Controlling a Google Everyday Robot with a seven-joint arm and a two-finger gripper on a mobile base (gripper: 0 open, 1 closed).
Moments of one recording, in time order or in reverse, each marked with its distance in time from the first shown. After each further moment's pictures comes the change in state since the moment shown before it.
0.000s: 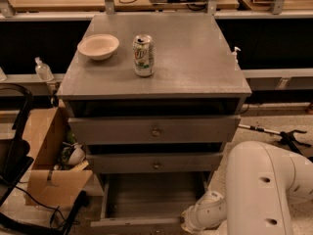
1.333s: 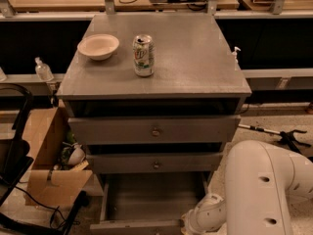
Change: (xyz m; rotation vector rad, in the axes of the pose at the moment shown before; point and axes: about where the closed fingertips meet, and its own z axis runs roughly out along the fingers) arm -0.004 0.019 0.000 -0.032 -0.004 -0.007
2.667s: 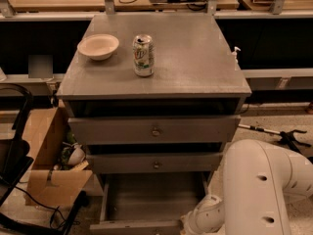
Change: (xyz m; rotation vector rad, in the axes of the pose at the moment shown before) arm -0.004 0.011 0.001 -0.022 -0.003 -0.011
